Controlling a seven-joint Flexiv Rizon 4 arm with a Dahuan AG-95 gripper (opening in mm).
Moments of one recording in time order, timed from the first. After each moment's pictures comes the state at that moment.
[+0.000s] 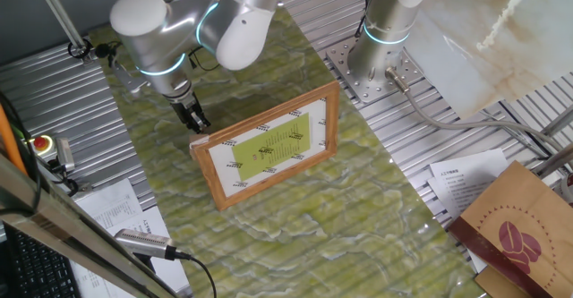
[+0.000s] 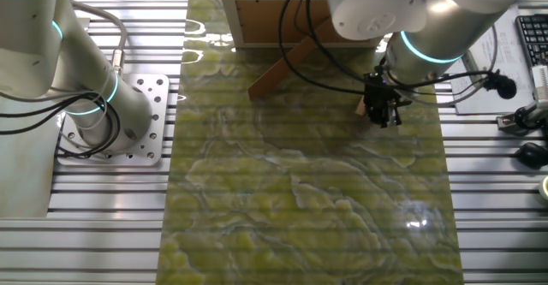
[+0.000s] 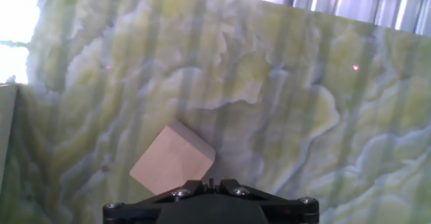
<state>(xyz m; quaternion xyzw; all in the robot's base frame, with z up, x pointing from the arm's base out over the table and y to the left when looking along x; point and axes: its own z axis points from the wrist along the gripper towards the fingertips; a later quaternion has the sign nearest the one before) 0.568 -0.007 0.041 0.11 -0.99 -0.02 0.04</state>
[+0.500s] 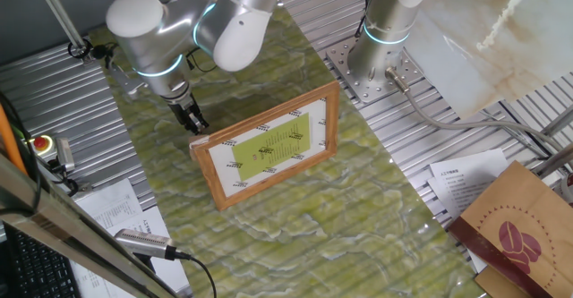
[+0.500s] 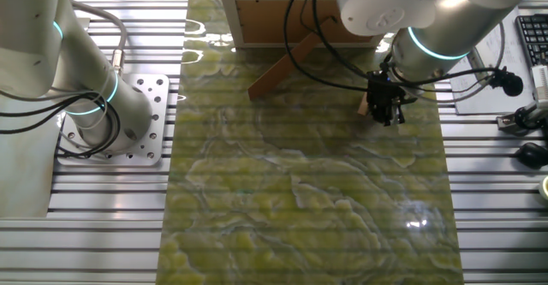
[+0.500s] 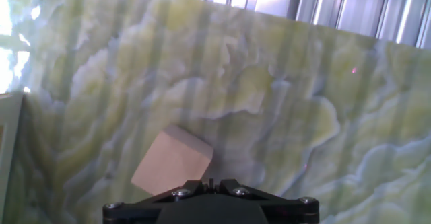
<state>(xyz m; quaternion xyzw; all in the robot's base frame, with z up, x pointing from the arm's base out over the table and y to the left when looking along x) 0.569 -0.006 0.042 0.11 -0.99 -0.02 0.04</state>
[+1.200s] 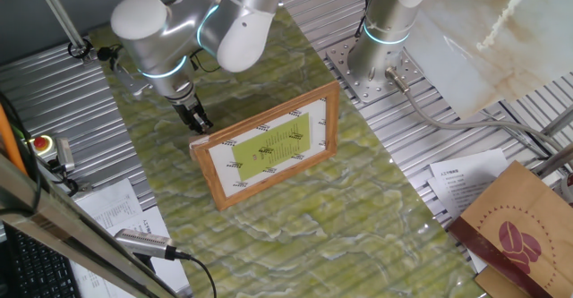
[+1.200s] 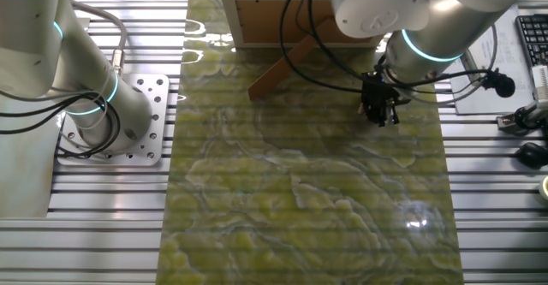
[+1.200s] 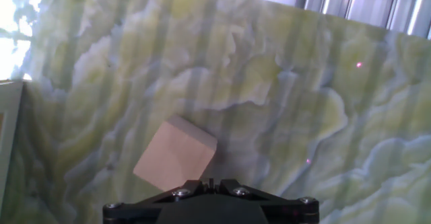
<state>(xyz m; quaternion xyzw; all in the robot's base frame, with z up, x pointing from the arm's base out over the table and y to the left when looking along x) 0.557 -0.005 0.036 0.12 -0.99 -0.02 0.04</state>
